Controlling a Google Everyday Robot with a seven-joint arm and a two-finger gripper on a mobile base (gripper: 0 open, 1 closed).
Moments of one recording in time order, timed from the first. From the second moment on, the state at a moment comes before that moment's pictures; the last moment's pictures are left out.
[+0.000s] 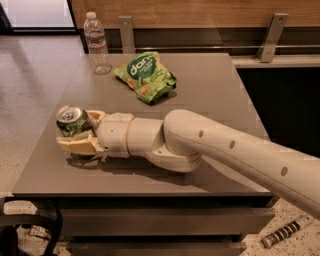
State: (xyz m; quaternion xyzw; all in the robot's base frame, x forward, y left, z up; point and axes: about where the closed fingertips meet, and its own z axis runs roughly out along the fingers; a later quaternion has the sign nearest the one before) arm 0.486 0.195 0.872 -0.48 0.55 0.40 0.55
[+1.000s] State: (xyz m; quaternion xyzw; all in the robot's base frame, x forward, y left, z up) arm 0.489 0.184 0.912 -0.54 0.58 0.34 0.50
